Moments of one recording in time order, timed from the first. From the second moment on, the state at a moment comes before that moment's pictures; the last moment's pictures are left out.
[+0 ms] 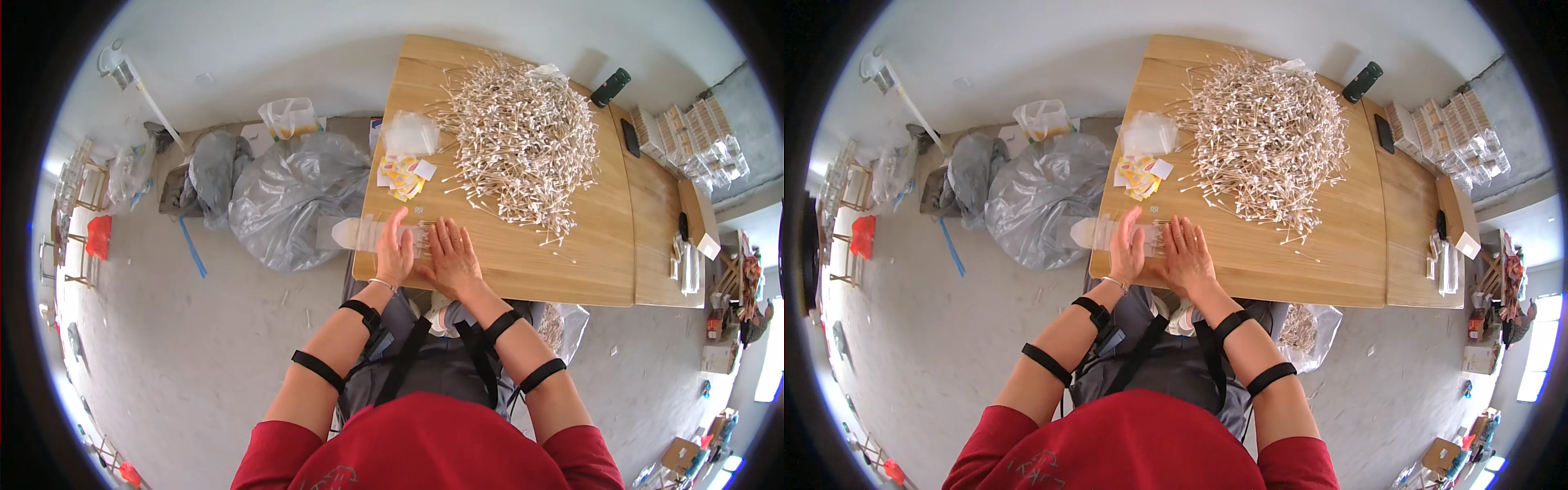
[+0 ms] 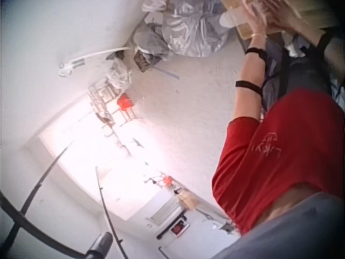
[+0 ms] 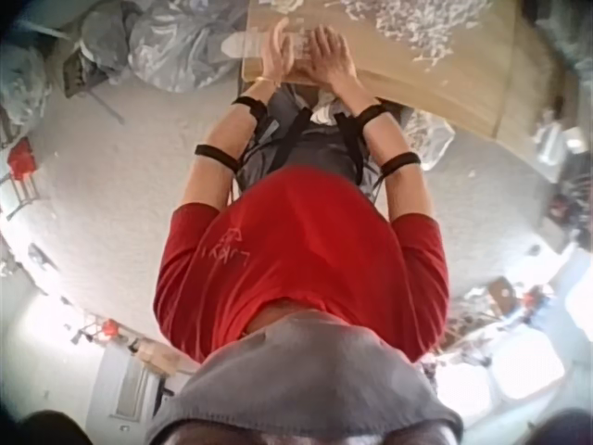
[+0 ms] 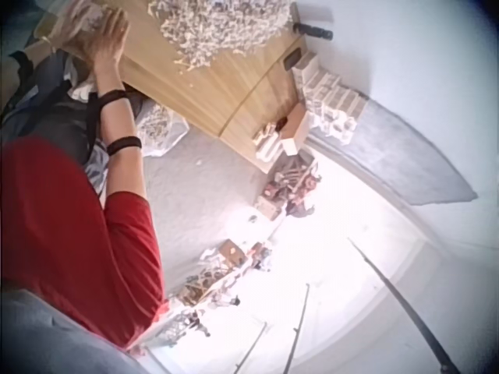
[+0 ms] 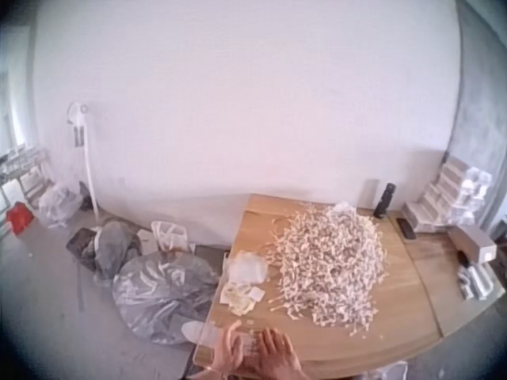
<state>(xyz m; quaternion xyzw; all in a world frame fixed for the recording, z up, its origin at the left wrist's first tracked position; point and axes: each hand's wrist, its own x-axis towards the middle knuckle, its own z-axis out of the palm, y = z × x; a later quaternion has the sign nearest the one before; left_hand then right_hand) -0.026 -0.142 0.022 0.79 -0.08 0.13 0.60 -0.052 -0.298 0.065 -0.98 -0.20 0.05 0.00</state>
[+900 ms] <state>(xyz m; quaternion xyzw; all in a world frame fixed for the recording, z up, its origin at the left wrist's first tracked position) -0.030 -0.186 0.063 0.97 -0.23 0.01 0.13 -0.052 -0.343 0.031 -0.88 -0.03 -0.20 0.43</state>
